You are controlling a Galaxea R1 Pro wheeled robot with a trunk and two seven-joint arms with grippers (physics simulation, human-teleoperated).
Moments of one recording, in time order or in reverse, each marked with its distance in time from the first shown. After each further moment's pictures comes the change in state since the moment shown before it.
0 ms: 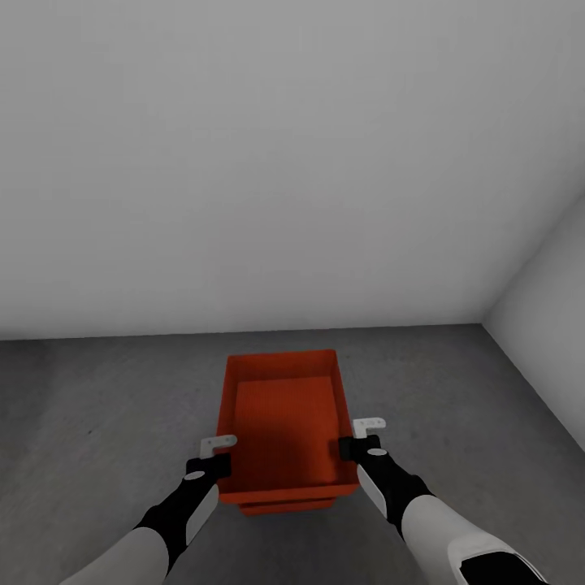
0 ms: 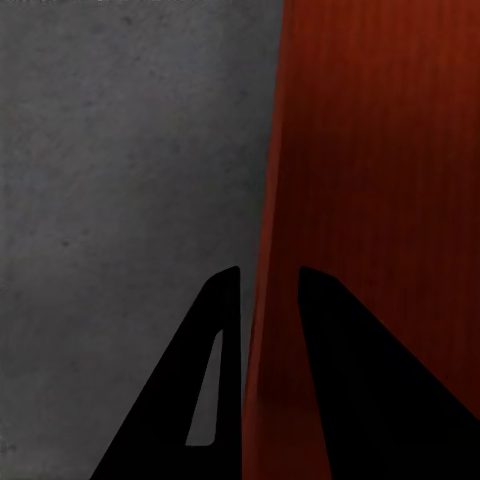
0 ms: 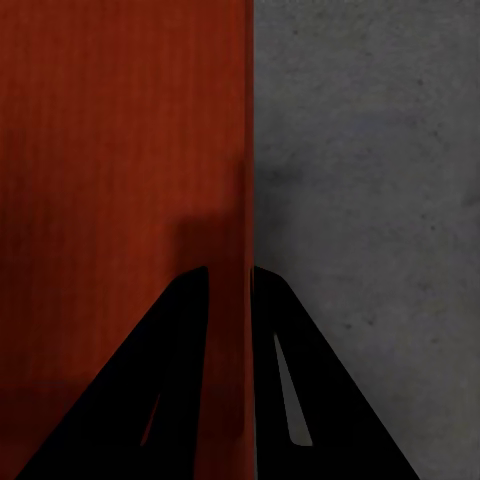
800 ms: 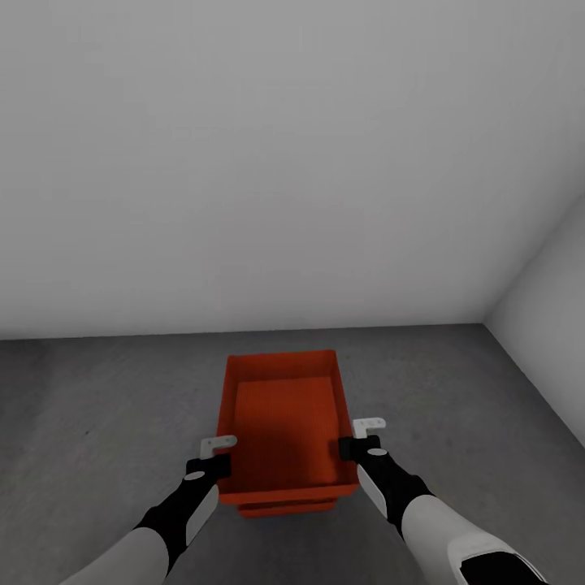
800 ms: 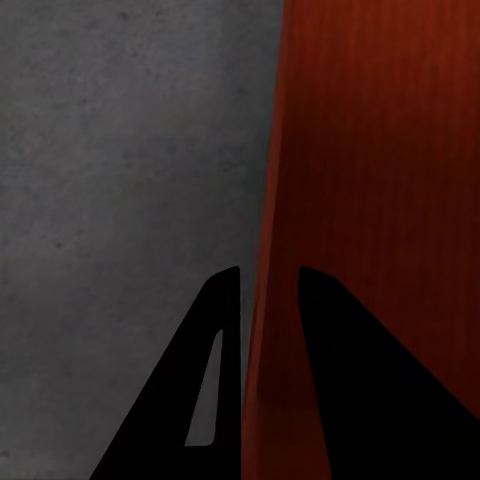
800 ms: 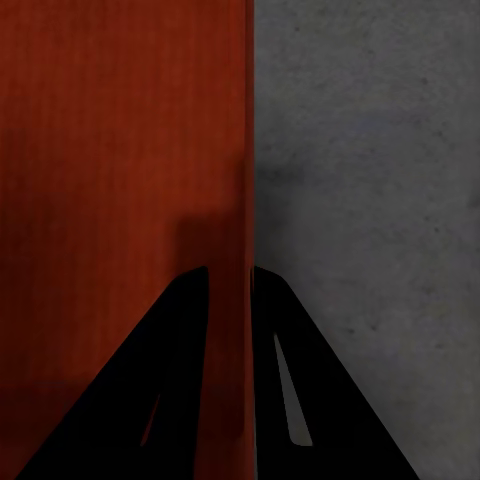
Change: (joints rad) left arm 0.000 0.000 -0.002 0.003 0.004 0.000 0.001; right arm 0.000 0.000 0.000 0.000 0.001 0.003 0.001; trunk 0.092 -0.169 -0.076
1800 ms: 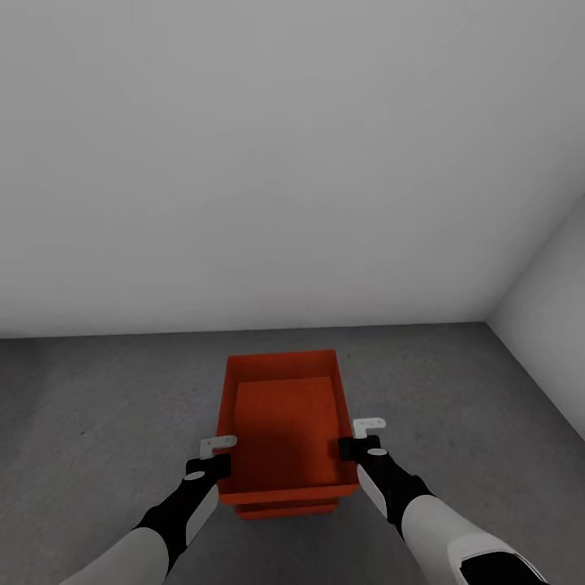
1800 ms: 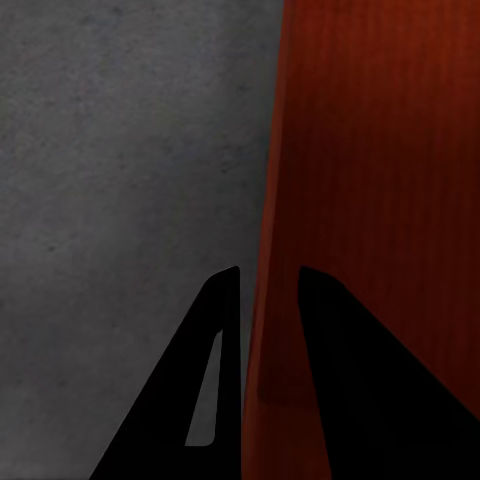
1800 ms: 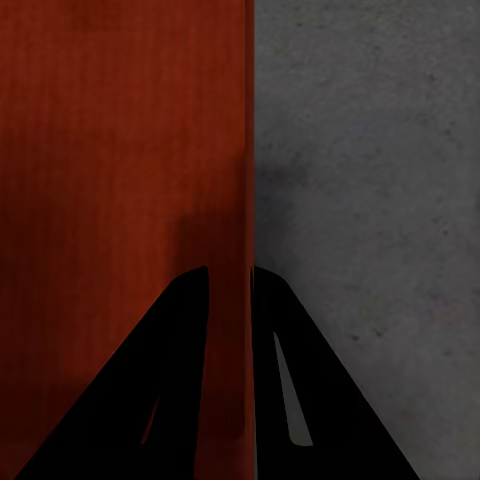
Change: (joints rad) left arm 0.000 0.000 0.000 0.000 0.000 0.000 0.000; right arm 0.000 0.000 0.000 0.000 0.000 0.000 0.001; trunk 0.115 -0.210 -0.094
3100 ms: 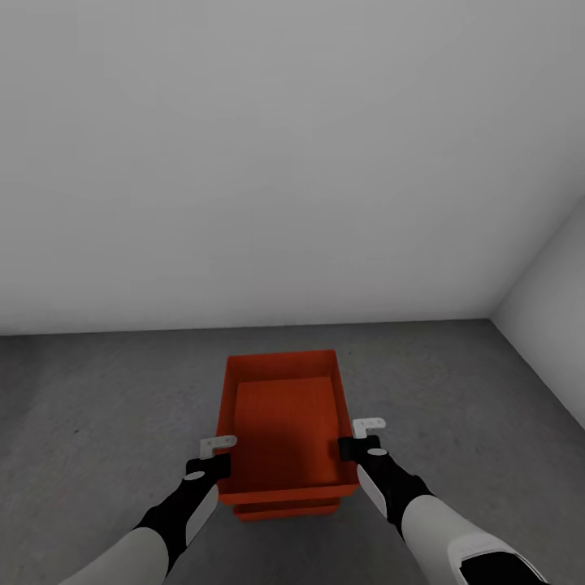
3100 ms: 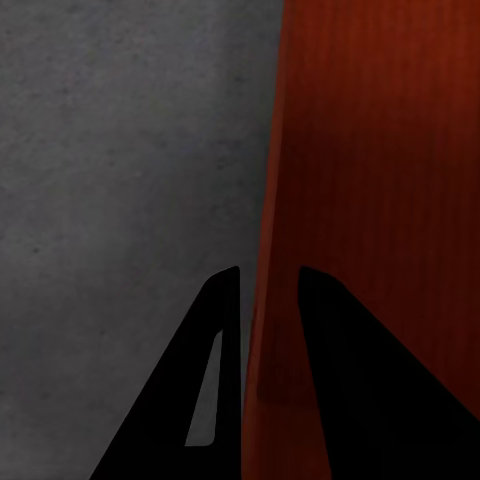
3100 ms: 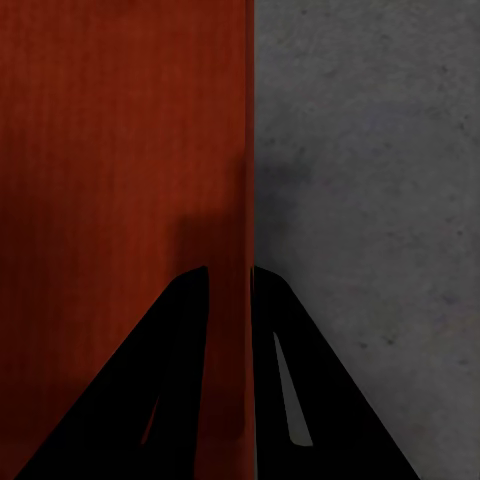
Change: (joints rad) left arm 0.000 0.000 0.000 0.000 0.000 0.000 -0.001; right arm 0.000 0.000 0.000 0.000 0.000 0.000 0.000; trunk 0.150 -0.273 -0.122
